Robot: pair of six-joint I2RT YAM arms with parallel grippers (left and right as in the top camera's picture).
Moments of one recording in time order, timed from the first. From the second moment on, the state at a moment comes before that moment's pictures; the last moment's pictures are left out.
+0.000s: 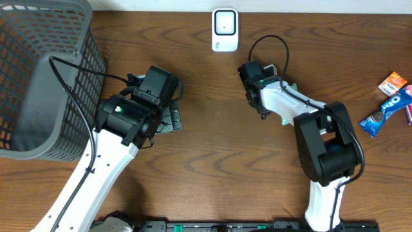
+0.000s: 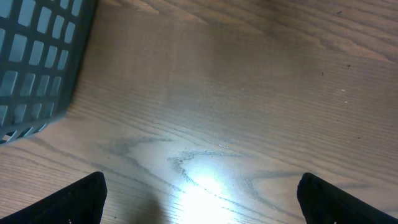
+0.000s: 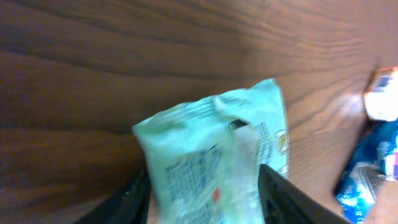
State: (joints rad) left arm -0.46 1.34 1.37 -1.29 -0.27 -0.61; right arm 0.39 2.10 1.32 -0.62 0.72 0.14
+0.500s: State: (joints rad) left arm -0.46 1.34 1.37 -1.29 -0.27 -0.61; right arm 0.35 2.15 1.37 -0.67 0.70 0.15
